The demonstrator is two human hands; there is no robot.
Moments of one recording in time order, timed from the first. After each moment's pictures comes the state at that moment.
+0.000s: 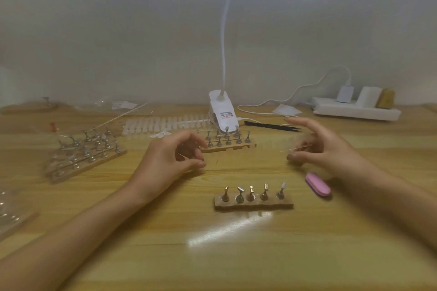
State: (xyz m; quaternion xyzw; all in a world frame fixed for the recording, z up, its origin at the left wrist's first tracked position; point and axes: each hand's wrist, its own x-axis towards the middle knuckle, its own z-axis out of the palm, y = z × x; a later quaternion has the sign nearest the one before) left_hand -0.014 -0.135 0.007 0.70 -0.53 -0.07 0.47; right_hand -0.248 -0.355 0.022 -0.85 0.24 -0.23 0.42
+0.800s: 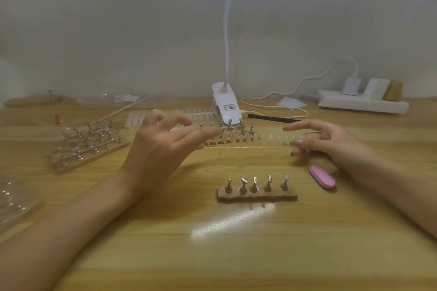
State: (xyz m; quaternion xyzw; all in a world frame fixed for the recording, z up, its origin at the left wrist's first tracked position) left_hand -0.008 -0.128 0.018 0.55 -0.67 0.45 0.21; right_hand -0.249 -0.360 0.021 -0.78 0.21 -0.20 0.55
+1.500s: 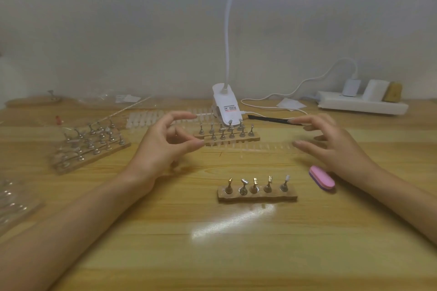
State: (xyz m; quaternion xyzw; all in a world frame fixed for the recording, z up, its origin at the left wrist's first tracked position) left_hand -0.016 -0.131 0.017 0.67 -0.39 -0.19 0.60; right_hand -0.249 -0.357 0.013 -0.89 0.21 -0.28 0.29
